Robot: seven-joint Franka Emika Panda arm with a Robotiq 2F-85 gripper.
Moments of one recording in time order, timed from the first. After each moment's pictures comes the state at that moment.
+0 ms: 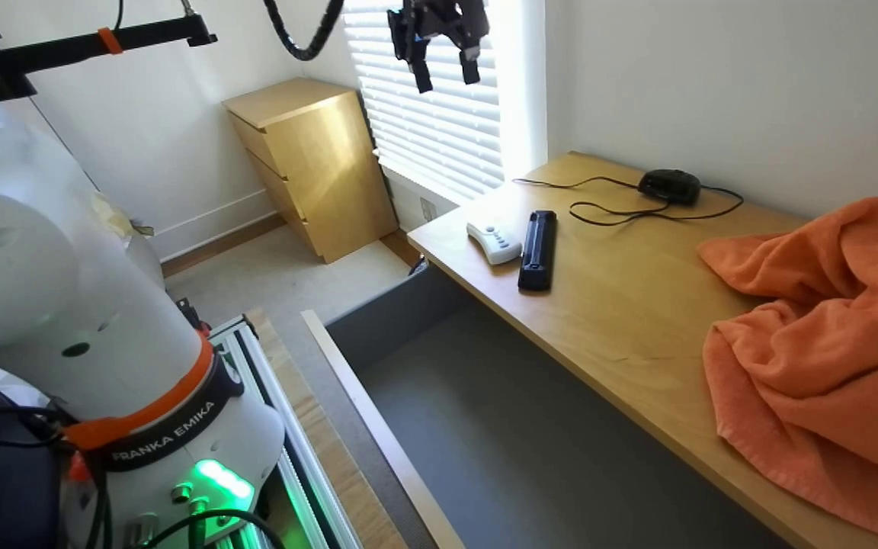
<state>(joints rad) 0.05 -0.31 0.16 -2.34 -0.16 1.99 0.12</state>
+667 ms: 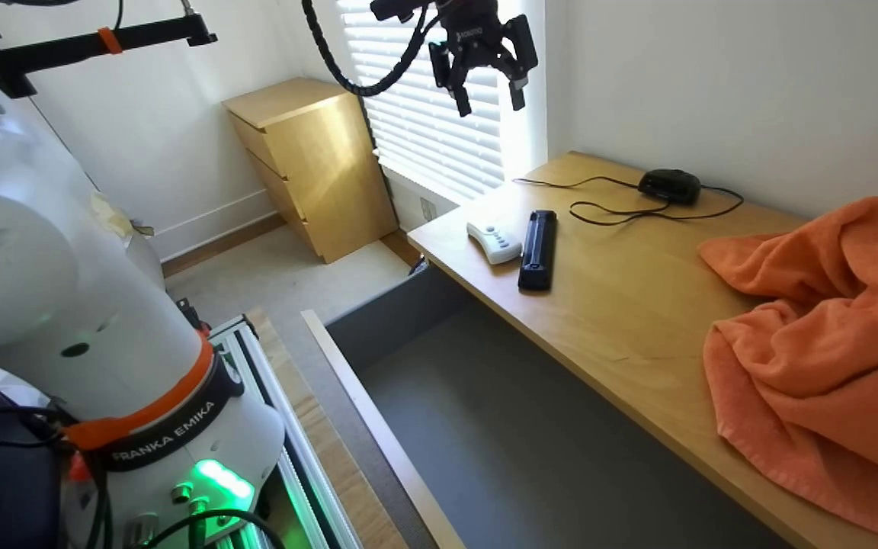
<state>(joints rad) 0.04 -0.17 0.10 -2.33 -0.19 2.21 0.00</state>
